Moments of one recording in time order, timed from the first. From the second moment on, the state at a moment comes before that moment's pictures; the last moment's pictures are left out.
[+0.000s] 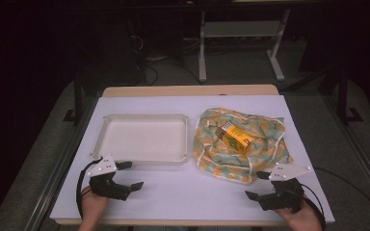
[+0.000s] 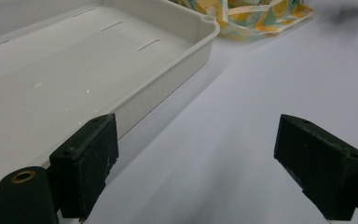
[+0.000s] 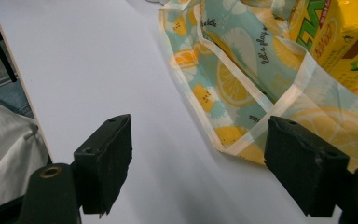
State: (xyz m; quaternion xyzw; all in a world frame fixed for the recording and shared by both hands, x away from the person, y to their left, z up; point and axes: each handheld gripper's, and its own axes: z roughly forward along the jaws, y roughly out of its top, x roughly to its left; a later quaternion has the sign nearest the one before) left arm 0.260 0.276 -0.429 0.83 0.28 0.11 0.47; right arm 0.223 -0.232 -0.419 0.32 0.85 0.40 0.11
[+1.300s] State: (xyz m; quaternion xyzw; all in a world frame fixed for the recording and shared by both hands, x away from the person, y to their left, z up) left arm 0.260 0.280 -0.429 0.83 0.29 0.11 0.47; right arm 0.279 -0.228 -0.384 0.30 0.87 0.38 0.11
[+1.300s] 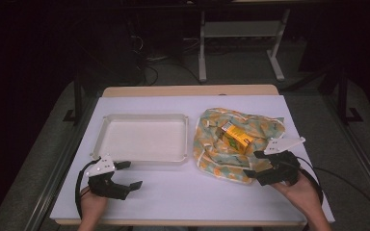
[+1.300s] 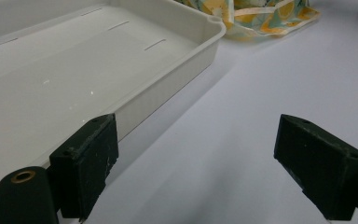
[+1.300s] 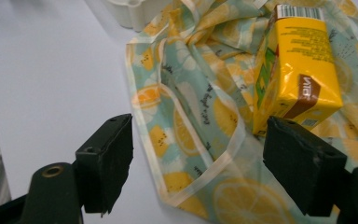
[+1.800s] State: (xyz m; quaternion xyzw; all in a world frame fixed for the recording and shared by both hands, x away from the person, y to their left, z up) left arm 0.261 0.280 -0.429 0.83 0.29 0.11 0.47; right arm 0.308 -0.220 -0.371 0.30 0.88 0.36 0.11
